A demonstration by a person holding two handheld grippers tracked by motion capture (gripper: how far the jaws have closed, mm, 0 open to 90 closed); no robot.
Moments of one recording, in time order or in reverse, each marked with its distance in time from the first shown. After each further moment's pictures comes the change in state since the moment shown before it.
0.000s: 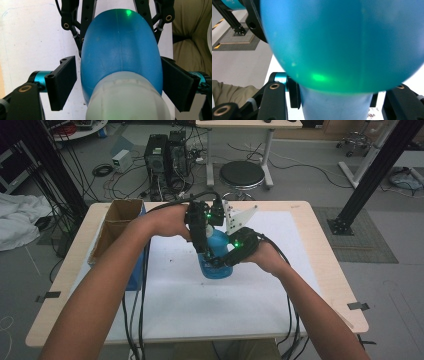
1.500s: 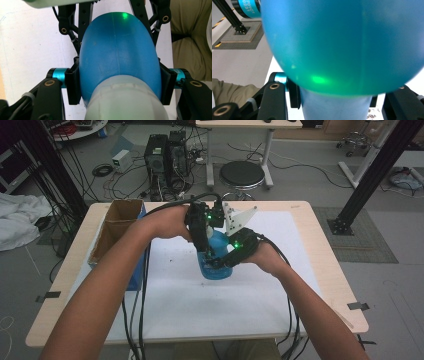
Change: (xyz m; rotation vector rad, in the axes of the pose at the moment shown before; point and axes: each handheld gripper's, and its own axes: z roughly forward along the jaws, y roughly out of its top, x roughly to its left) left arm -0.003 0.001 0.001 -0.006 -0.006 0.030; right arm 0.002 -0.001 0.001 0.005 0.009 -0.007
